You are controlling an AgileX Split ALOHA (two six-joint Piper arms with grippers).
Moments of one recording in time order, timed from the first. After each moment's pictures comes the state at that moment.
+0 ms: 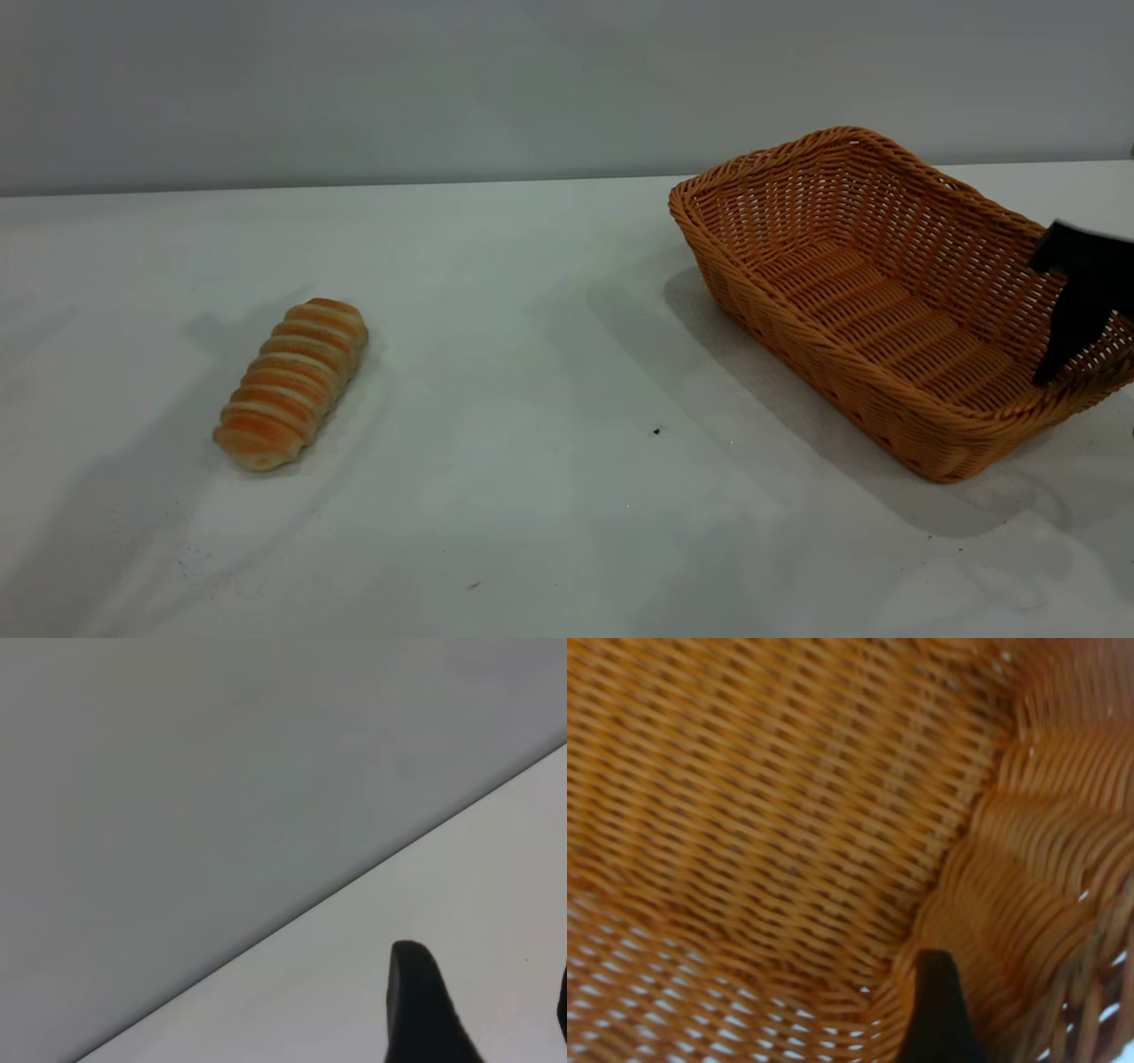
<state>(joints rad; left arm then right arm) -0.18 1.70 -1.20 -0.33 0.00 0.72 0.03 1.88 -0.74 0.33 0.14 0.38</state>
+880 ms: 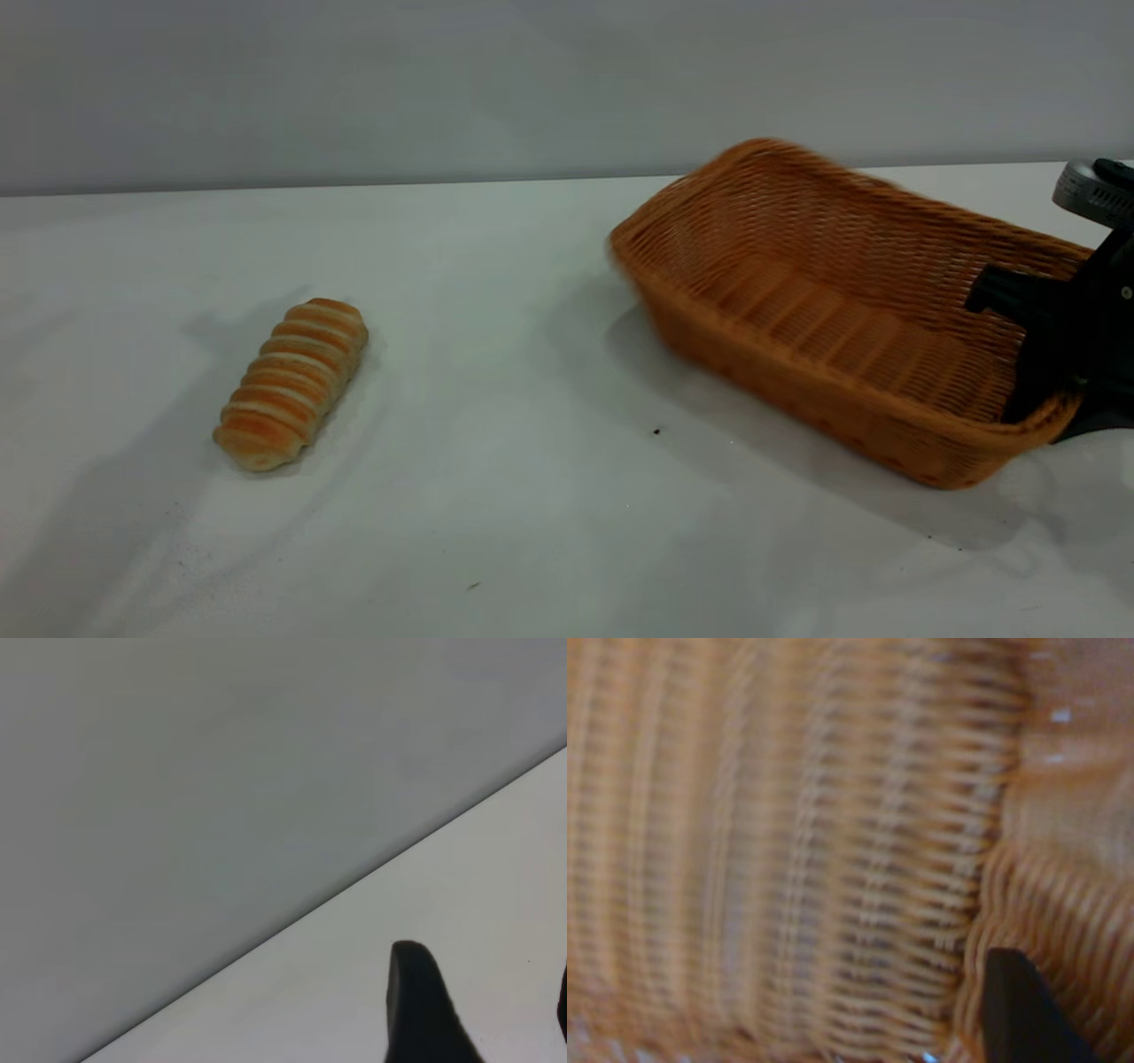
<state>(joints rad) -0.18 1.70 -1.20 -0.33 0.00 0.72 0.08 2.02 -0.81 0.36 0.08 0.32</state>
